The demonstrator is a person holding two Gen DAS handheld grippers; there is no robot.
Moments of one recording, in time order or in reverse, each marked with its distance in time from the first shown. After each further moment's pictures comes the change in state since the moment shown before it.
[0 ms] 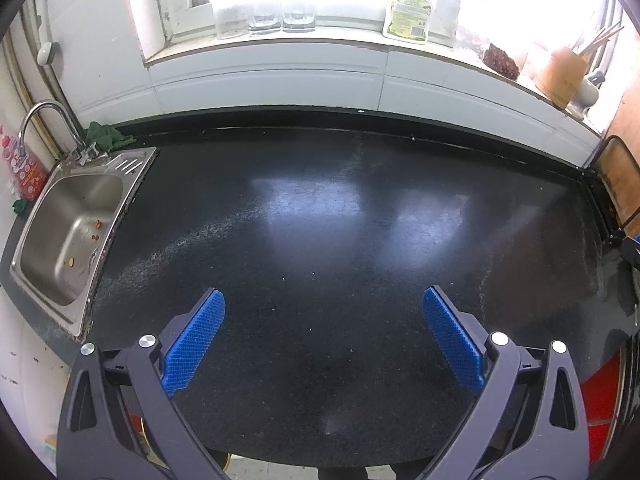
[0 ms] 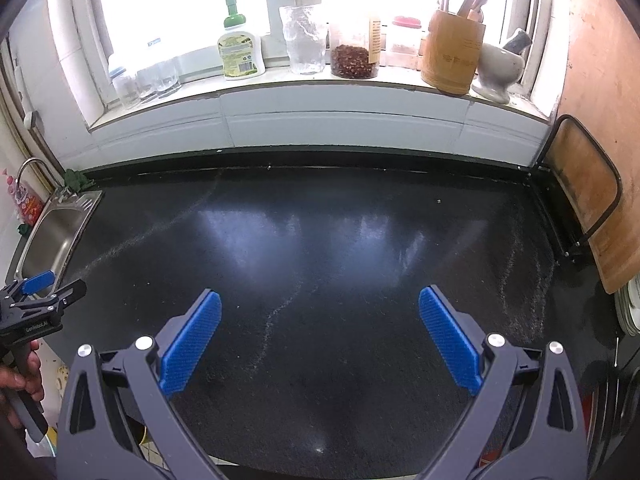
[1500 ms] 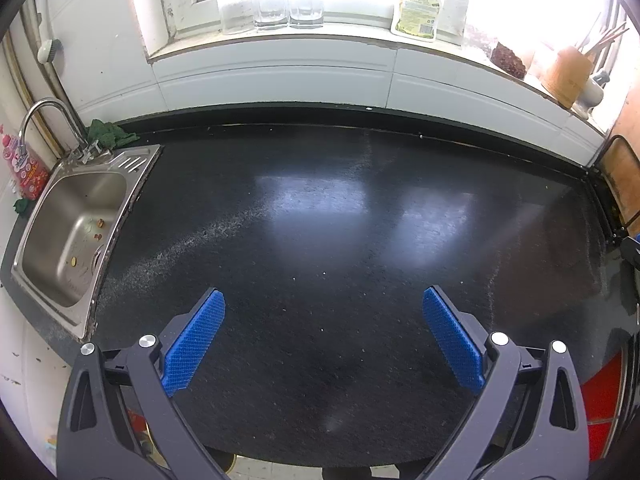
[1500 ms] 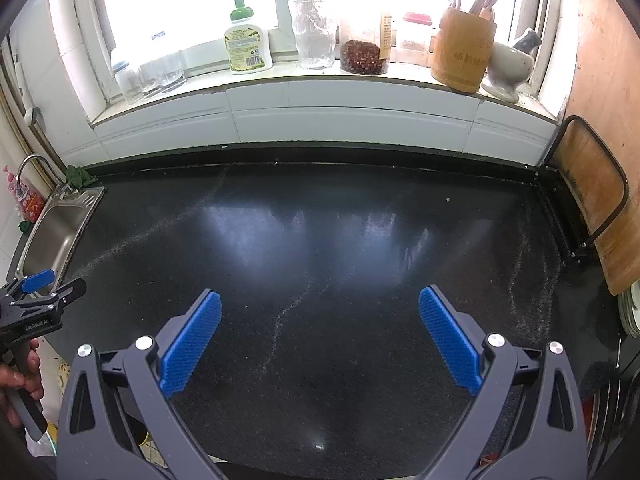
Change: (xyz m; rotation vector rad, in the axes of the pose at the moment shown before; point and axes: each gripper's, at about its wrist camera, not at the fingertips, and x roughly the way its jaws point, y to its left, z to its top) left arm 0.005 0.011 0.004 0.005 0.013 0.005; right arm 0.007 0.009 0.001 -0.007 0.014 0.008
